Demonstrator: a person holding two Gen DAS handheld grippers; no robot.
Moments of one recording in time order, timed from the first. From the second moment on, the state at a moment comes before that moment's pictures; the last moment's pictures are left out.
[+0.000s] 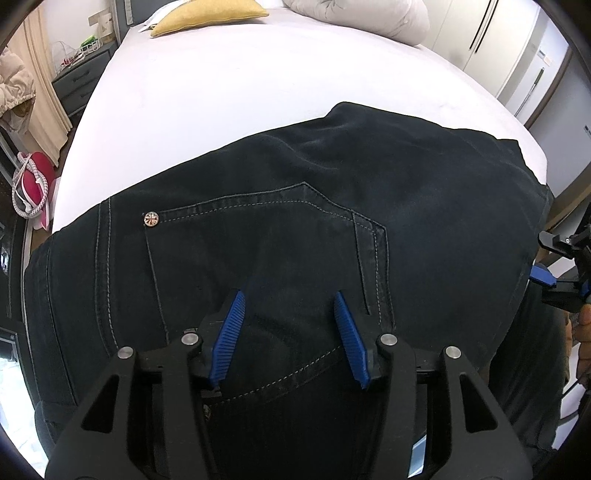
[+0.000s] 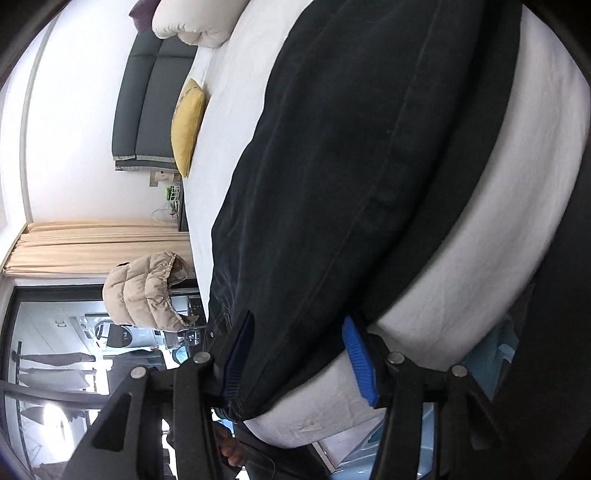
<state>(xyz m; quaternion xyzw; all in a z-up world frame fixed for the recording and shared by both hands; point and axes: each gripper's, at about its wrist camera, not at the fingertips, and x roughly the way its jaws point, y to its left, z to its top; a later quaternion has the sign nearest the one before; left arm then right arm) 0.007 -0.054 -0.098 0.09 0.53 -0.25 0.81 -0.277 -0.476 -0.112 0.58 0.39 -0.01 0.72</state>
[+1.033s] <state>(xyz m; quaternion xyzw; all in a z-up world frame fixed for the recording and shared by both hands) 0.005 -0.060 -0.101 0.09 0.53 -0.24 0.81 -0.317 -0.546 -0.124 0.60 0.31 -0.10 0.73</state>
